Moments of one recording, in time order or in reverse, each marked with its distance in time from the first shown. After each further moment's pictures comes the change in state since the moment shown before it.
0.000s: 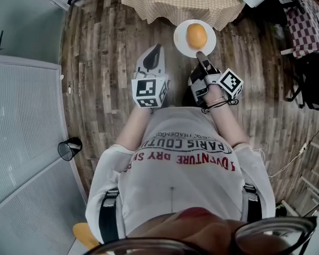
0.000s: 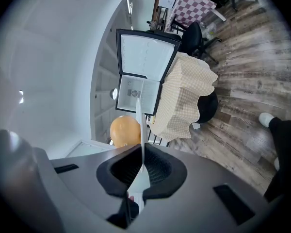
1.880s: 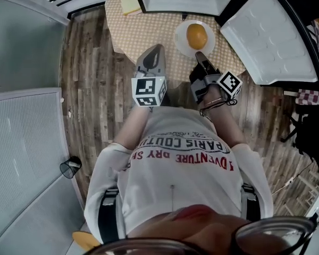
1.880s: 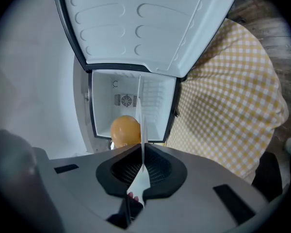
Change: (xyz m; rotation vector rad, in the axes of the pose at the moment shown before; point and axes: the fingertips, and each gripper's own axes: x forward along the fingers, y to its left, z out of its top) left arm 0.427 0.124 0.068 -0.001 0.047 0.080; right arm 0.381 0.014 0.253 0.075 0.086 0.018
